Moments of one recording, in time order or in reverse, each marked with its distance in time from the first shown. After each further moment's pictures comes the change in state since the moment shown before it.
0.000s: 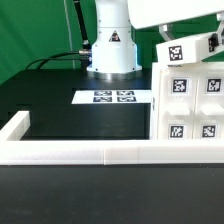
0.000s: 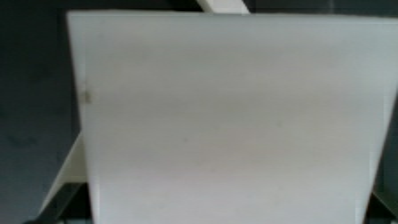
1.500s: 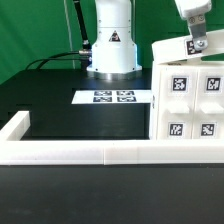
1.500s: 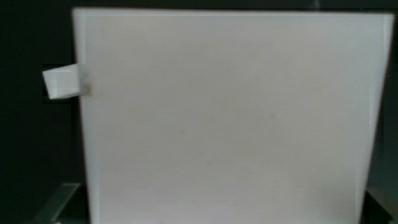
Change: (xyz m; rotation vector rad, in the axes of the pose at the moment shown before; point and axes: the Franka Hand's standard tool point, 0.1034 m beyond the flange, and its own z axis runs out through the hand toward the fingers) arm 0.000 -0.004 -0.001 0.030 -0.067 1.049
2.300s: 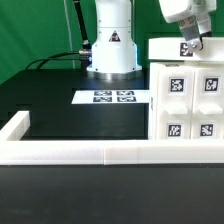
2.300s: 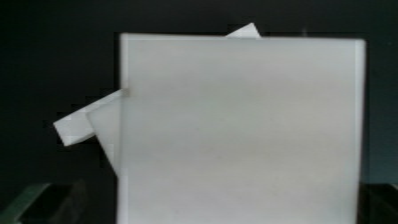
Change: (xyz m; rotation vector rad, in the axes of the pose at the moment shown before) arm -0.003 -0.001 -0.001 0.002 -0.045 0.204
